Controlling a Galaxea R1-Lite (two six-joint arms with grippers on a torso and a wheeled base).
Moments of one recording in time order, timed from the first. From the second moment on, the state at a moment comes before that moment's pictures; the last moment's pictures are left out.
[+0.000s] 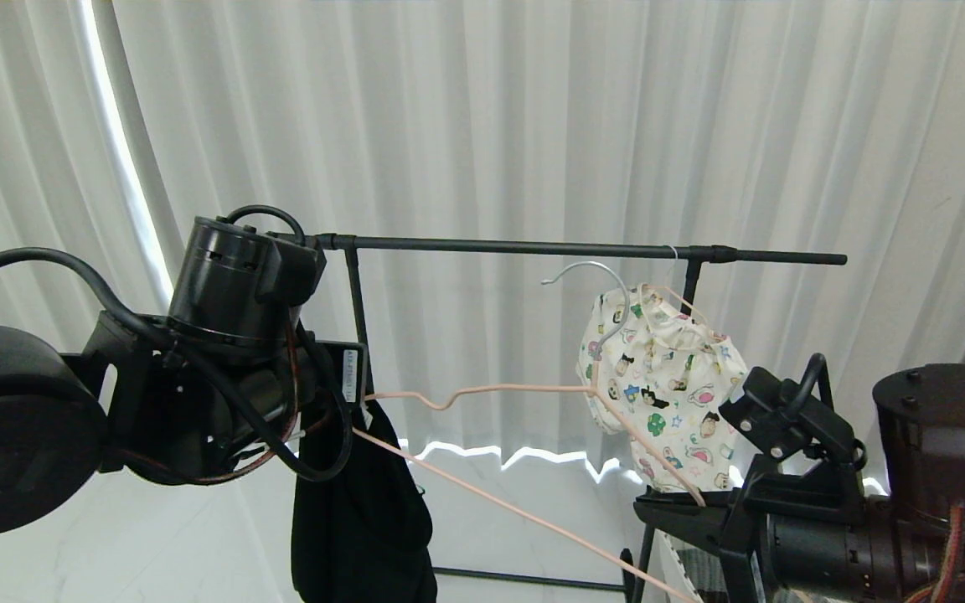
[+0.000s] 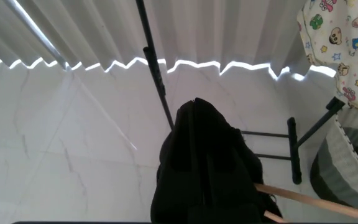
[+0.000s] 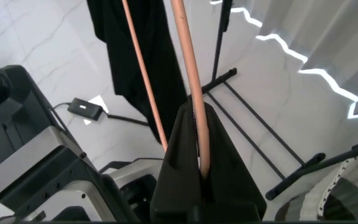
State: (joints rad) left arm -0.55 1.57 -0.96 -0.02 0.52 -0.18; right arm 0.86 1.45 -0.55 -0.45 0.16 0.16
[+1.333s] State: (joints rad) left arm -0.79 1.55 -0.97 -0.04 0.45 -0.18; right arm 0.97 1.55 -0.63 -0.48 0.12 0.15
